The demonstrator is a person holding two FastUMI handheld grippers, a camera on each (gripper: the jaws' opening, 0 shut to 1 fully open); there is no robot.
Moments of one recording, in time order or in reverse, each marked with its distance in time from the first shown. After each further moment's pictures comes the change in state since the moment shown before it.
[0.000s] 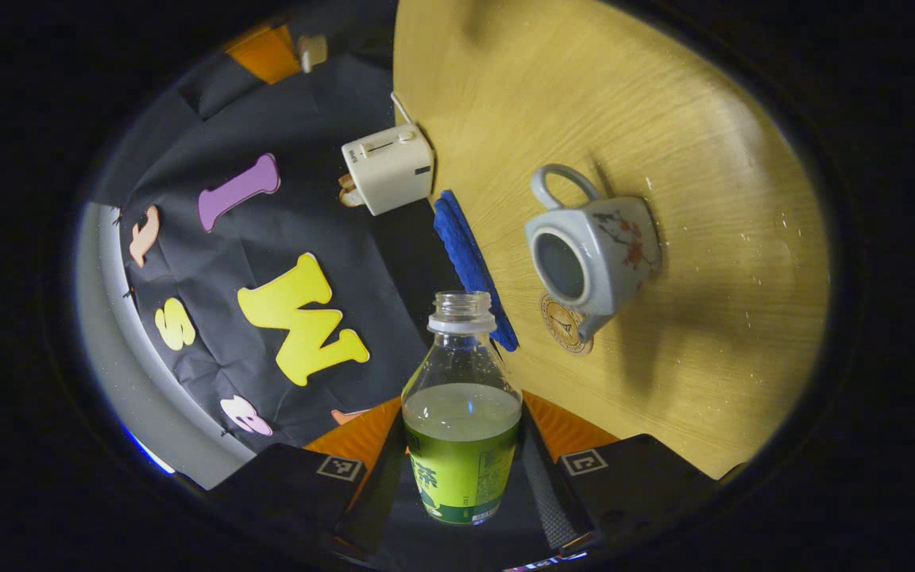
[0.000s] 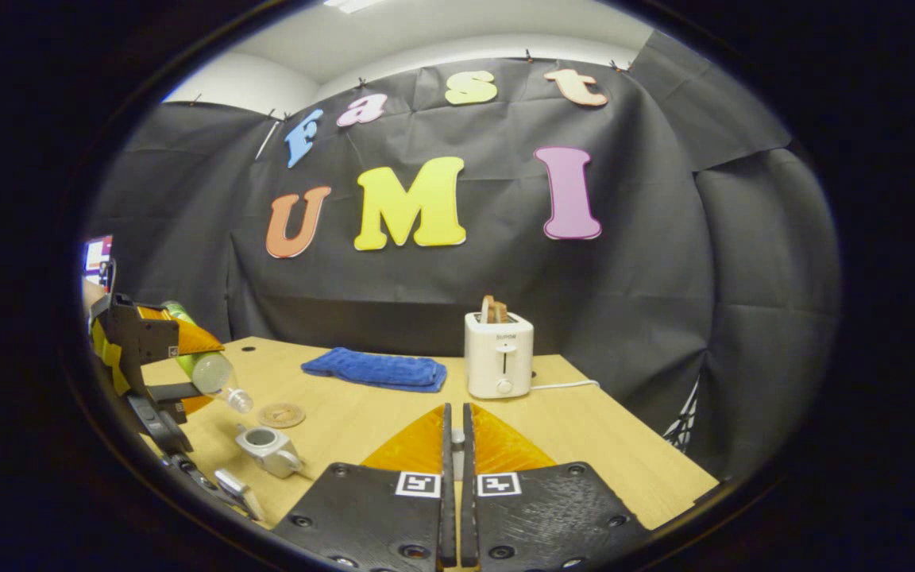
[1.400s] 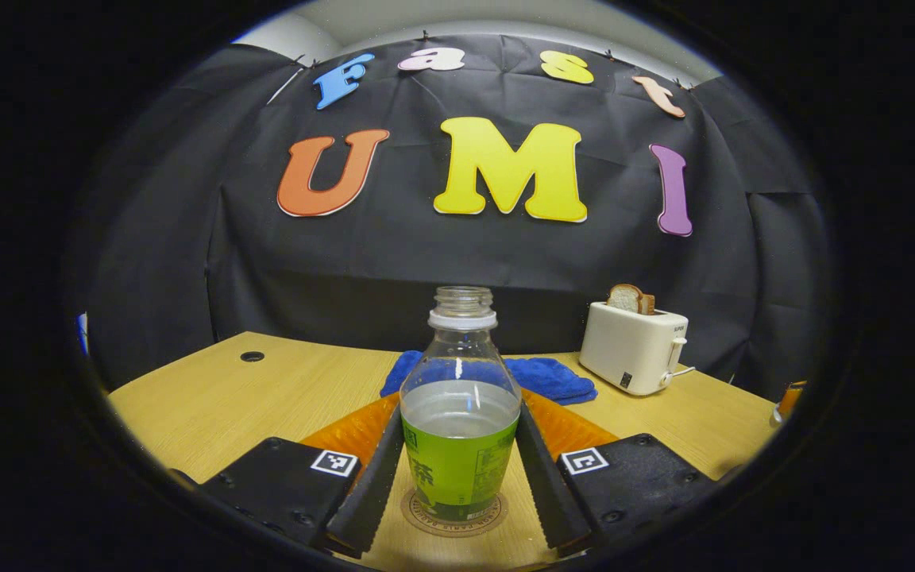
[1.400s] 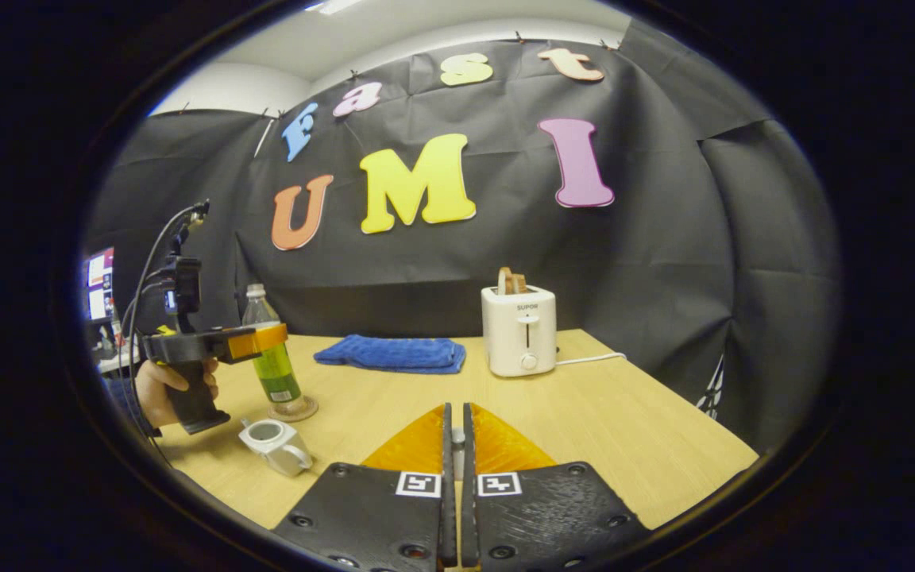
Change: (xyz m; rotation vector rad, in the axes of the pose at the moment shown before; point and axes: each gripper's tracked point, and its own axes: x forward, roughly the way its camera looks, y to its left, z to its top) left arm 0.120 0.007 -0.018 -1.956 -0.267 -0.040; right arm 0.029 0.013 -0.040 0.030 0.065 0.025
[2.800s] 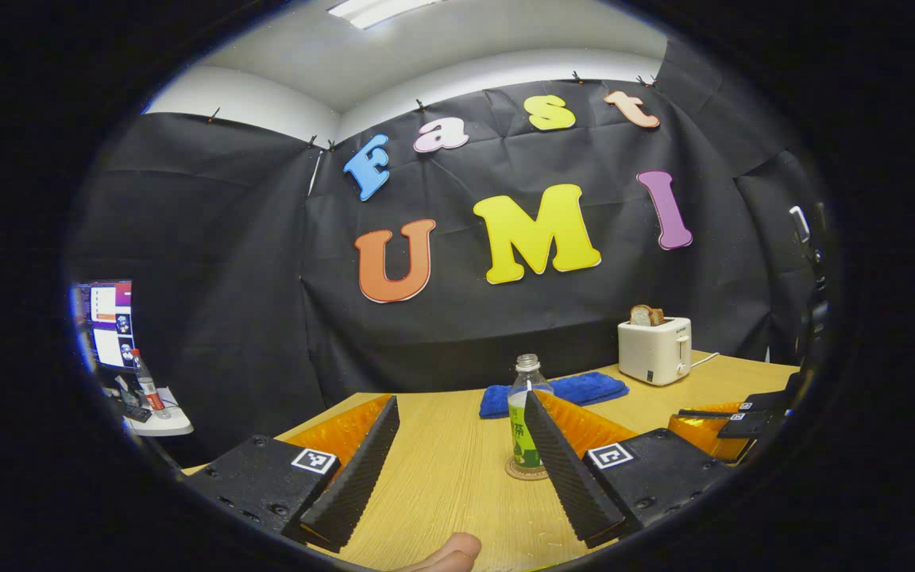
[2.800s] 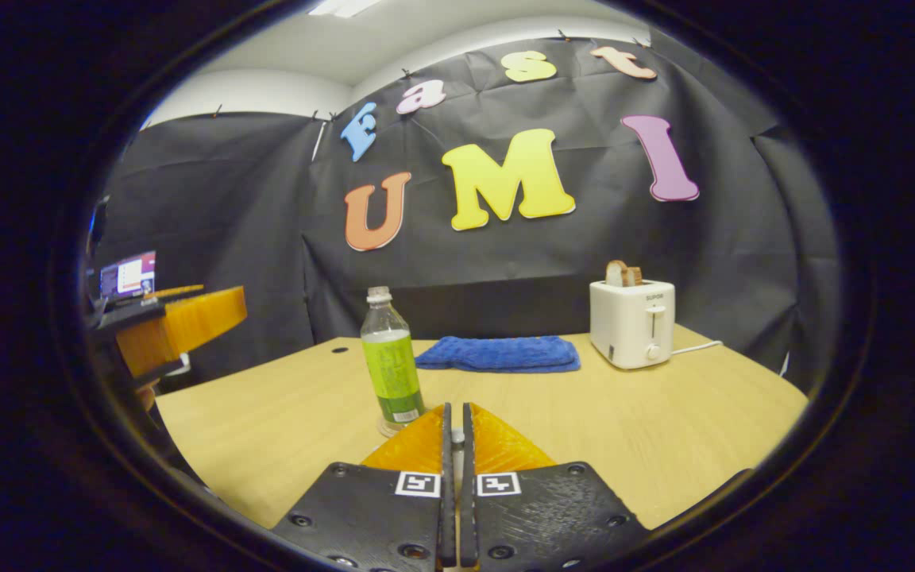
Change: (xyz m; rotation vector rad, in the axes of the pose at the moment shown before) left arm -0.196 0.051 0.063 0.187 -0.111 0.234; right arm 0.009 0.174 -0.008 0.050 -0.014 0.247
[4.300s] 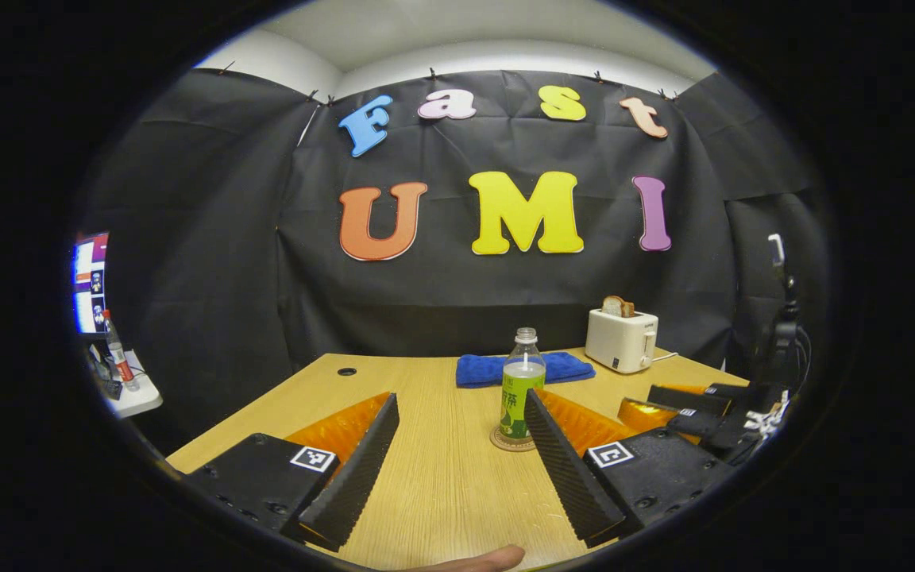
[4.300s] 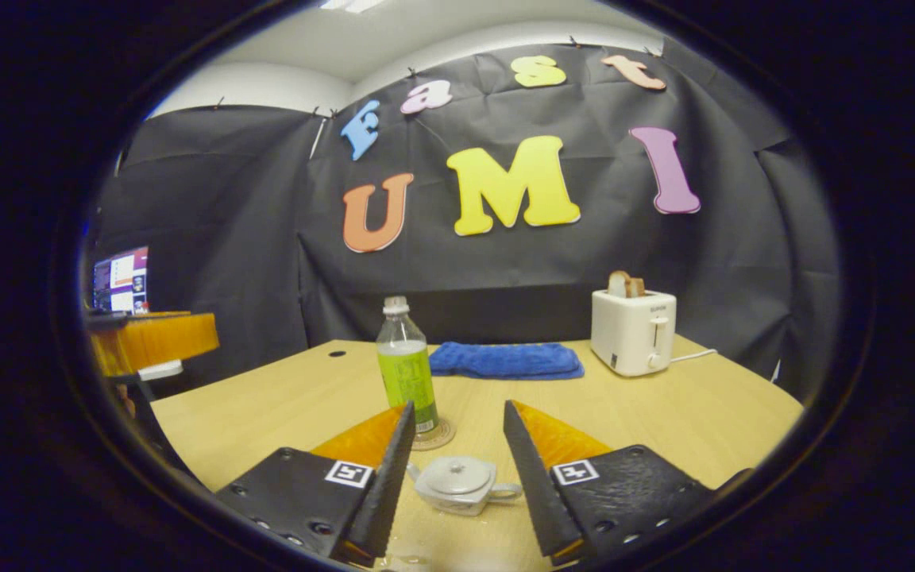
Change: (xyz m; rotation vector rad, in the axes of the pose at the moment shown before) left arm -0.019 0.017 -0.006 -0.102 0.103 -0.165; right arm -0.015 0.020 0.026 -0.065 -0.027 -0.076
